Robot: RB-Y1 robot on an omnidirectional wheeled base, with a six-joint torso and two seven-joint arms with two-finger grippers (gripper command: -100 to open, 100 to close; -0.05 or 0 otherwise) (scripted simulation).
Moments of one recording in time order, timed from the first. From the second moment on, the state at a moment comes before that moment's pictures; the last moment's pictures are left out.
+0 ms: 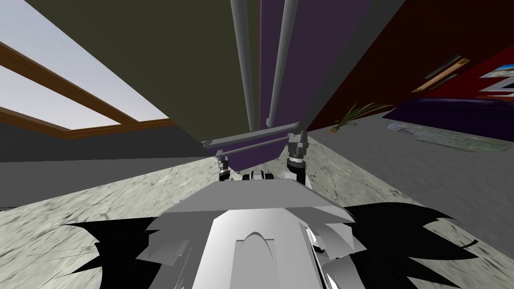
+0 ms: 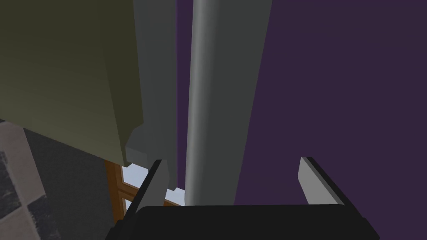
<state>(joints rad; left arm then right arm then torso) 0.26 0.06 0.12 -1.18 0.15 -0.98 0.10 0.54 0.03 0.07 -2.26 0.12 -0.63 -0.15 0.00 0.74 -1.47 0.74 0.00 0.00</state>
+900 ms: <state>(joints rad) 0.24 0.07 0.13 -1.20 0.15 -0.97 0.10 0.54 0.03 0.07 -2.26 0.12 -0.63 -0.15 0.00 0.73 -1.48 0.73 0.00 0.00</state>
